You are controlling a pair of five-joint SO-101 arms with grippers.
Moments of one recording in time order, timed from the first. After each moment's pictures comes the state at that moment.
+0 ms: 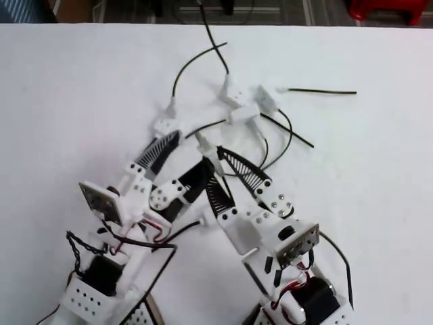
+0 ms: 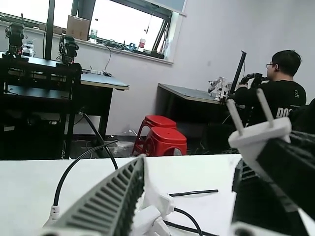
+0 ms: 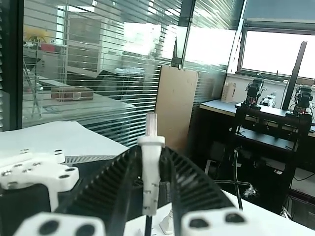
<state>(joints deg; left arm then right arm) 22.9 -95.9 91.4 6.4 12.2 -39.4 -103.1 79.2 24.1 9.5</state>
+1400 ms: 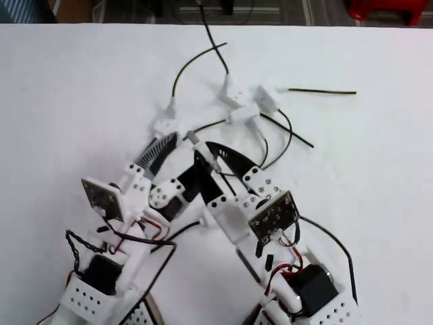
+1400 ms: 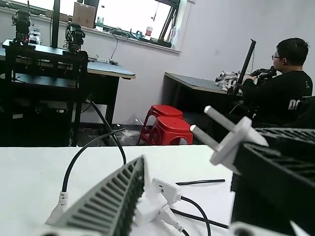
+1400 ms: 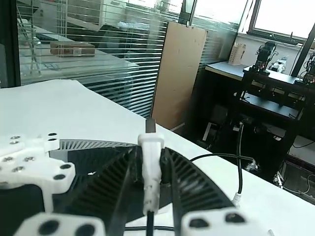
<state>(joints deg) 22.7 -95.7 91.6 8.9 12.1 -39.4 -85.1 72.3 27.6 11.9</state>
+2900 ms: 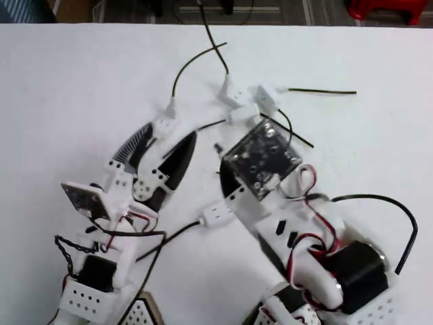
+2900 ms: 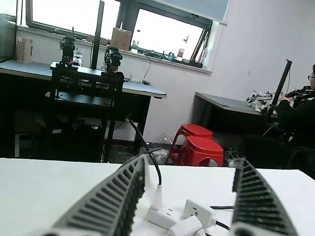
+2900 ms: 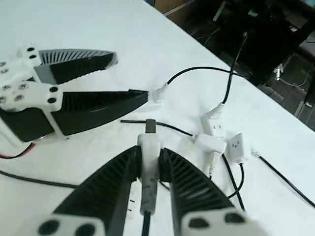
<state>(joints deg) 13.1 -96.0 92.8 5.9 12.1 -34.1 -56.2 13.3 84.3 19.1</state>
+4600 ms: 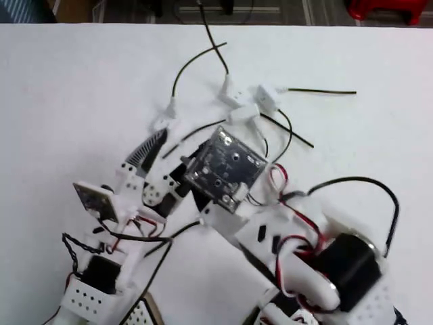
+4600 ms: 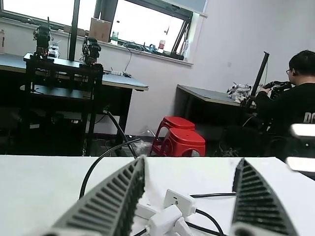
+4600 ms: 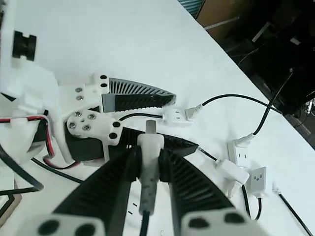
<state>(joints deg) 18.1 -95.9 93.7 5.9 12.2 -44.8 -48.7 3.5 87.7 21.0</state>
